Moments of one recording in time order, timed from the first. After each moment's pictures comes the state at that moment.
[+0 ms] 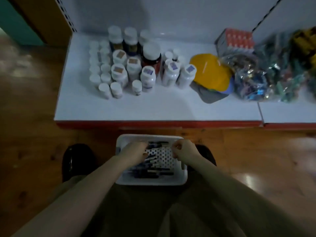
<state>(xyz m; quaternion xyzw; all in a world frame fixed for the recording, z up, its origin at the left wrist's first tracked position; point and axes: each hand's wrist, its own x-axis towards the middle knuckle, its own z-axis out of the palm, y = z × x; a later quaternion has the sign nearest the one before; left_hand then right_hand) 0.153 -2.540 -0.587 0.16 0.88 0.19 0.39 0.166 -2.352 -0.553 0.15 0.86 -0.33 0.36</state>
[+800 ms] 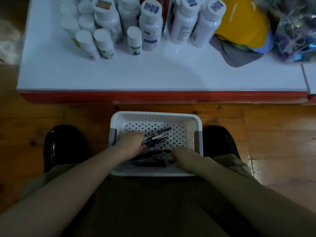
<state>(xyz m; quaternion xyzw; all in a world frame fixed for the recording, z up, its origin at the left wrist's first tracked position) 0.170 -2.552 -0.676 0.19 0.90 0.09 0.37 0.210 -2.365 -0.656 -0.08 0.85 -0.09 0.51</state>
